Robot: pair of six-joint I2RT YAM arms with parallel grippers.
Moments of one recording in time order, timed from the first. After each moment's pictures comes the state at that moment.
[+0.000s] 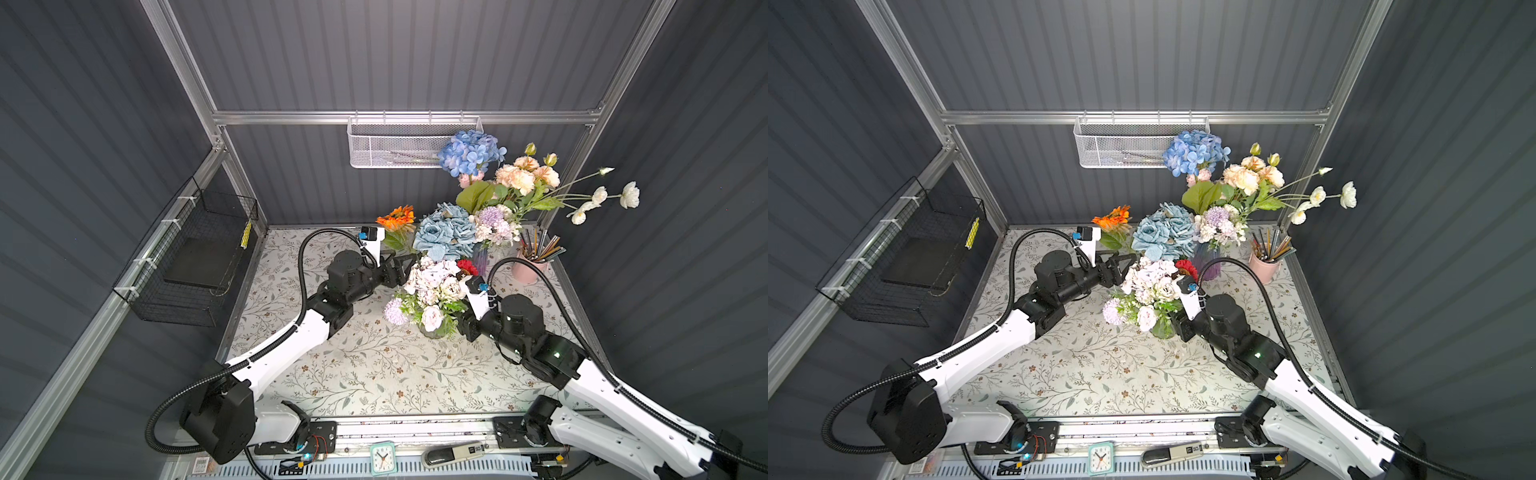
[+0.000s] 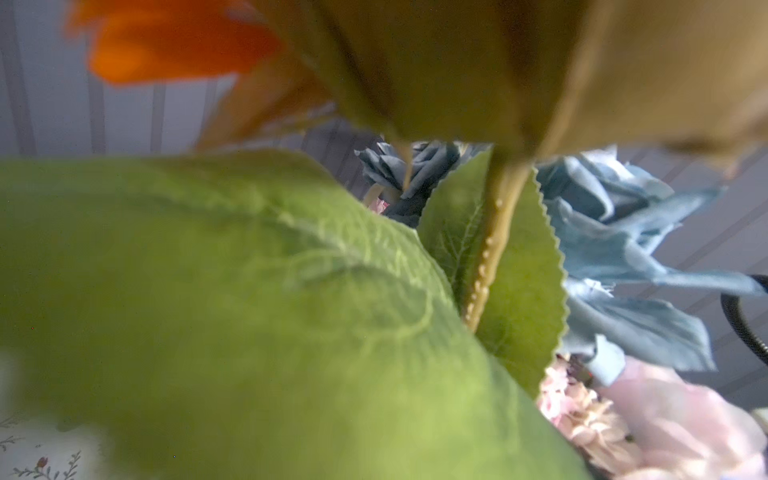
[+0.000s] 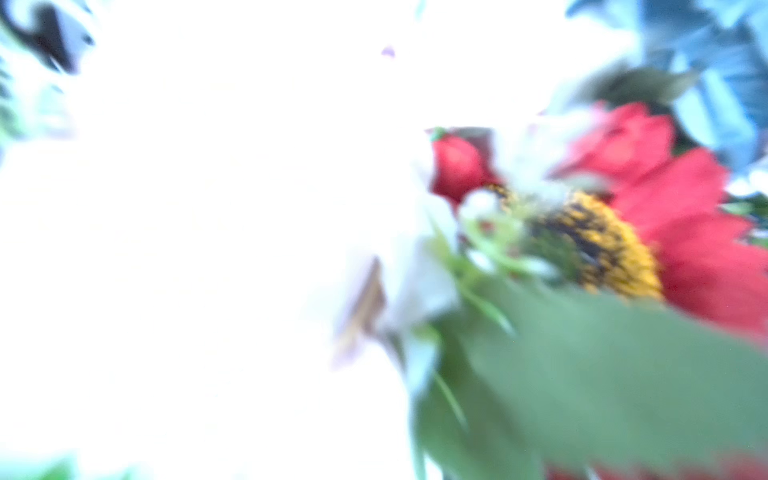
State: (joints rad) left arm -0.63 1.33 0.96 0.28 0.24 -0.46; right arm 0.73 0.79 0.70 -0.26 0.03 0.02
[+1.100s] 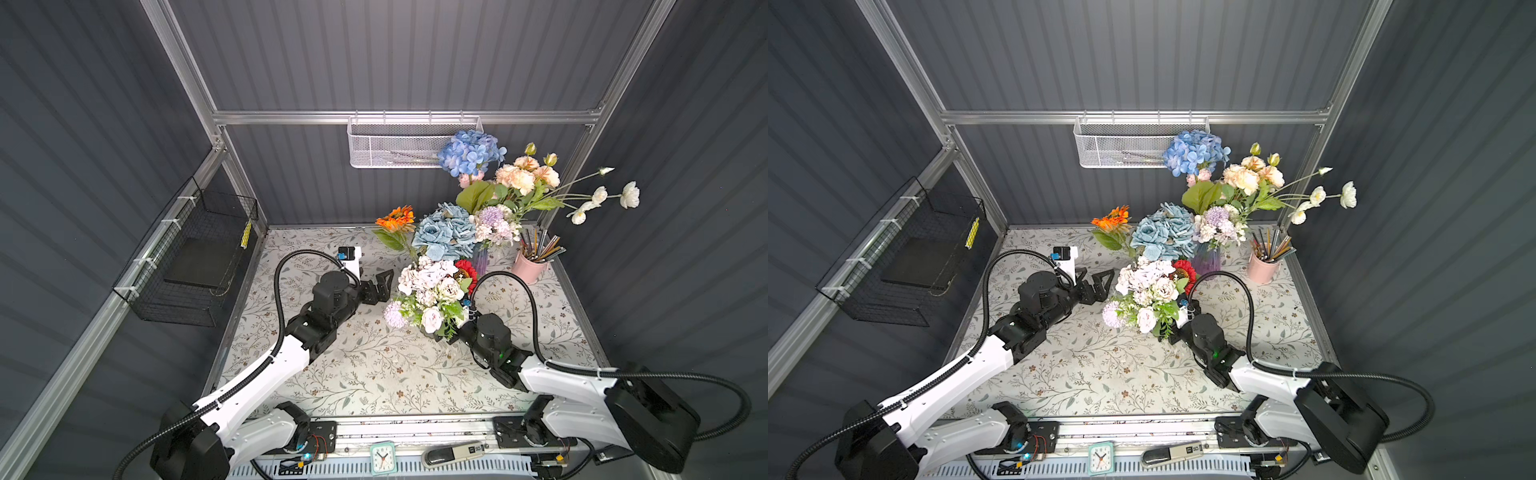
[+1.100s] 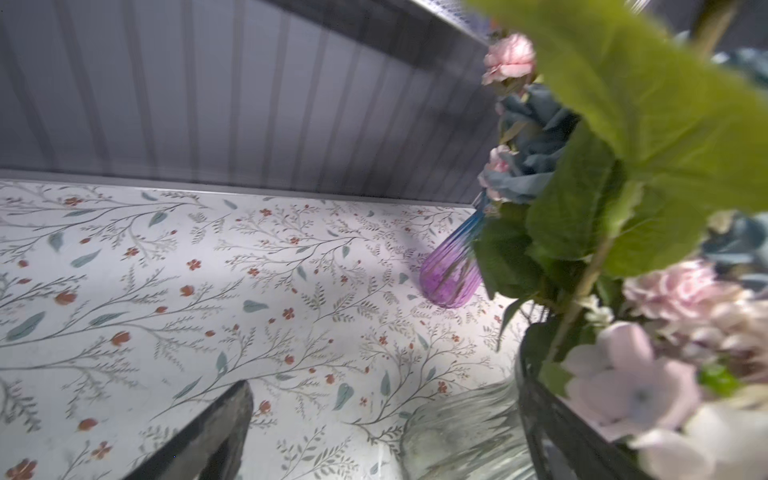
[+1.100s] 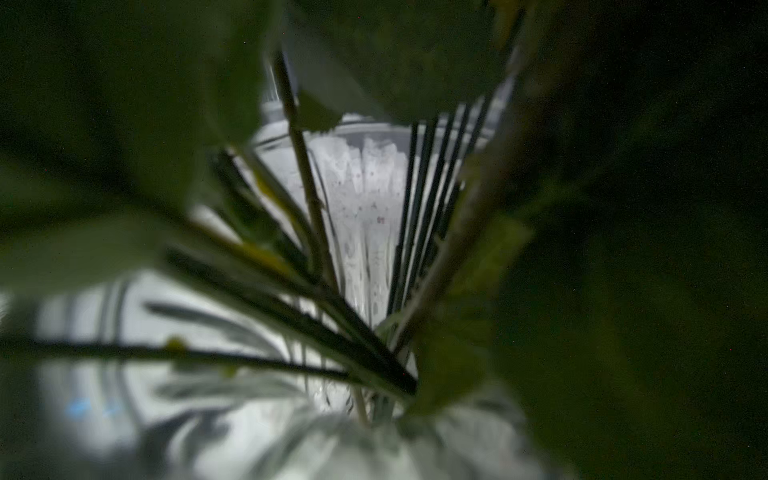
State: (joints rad) left arm -0.62 1.09 0.78 0.07 -0.06 -0.41; right arm 0.73 1.24 0.31 0.72 0.13 0.04
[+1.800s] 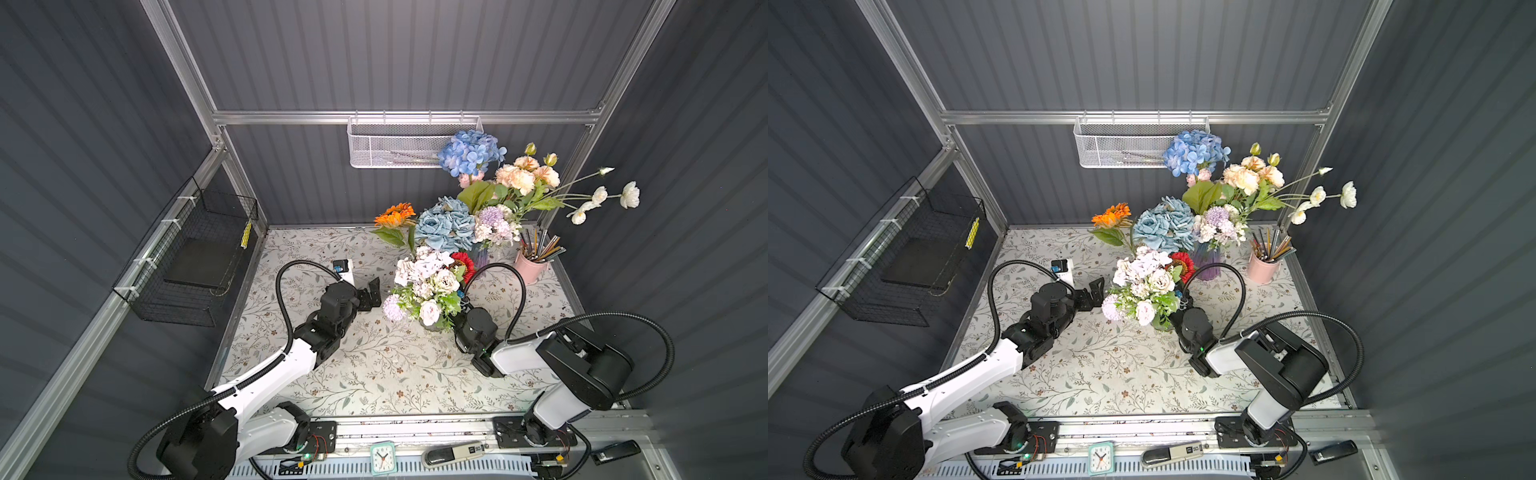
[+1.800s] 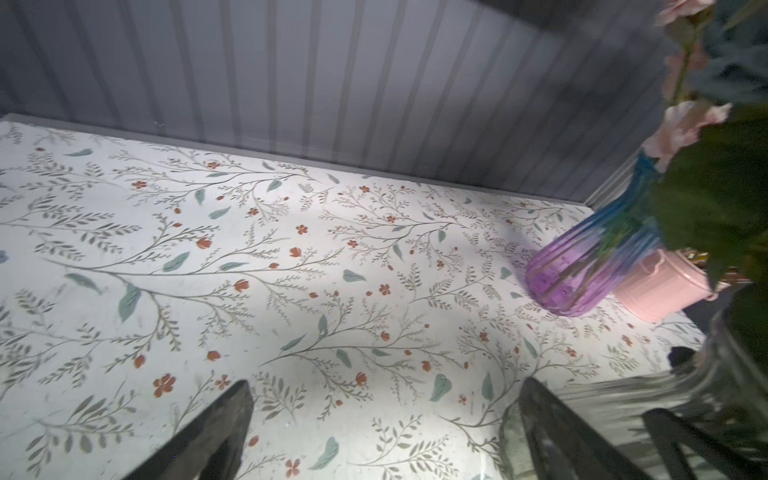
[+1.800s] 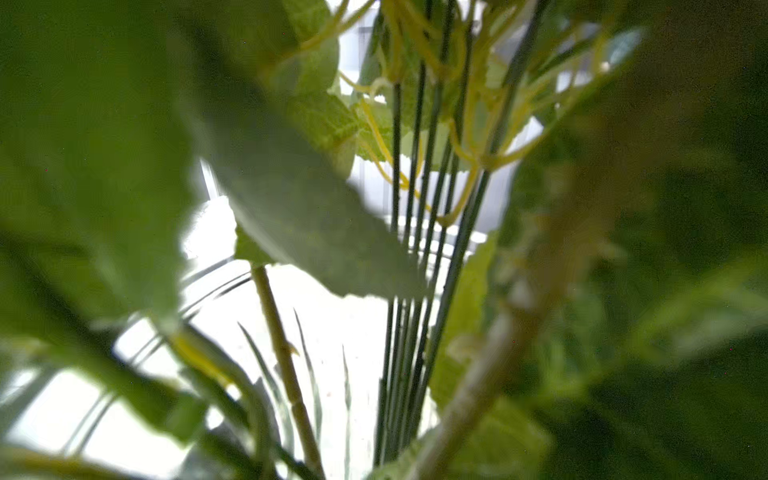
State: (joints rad) left arm -0.61 1.14 0.62 0.18 -0.31 -0.40; right arm 0.73 1.62 0.41 1.24 0.26 -0.03
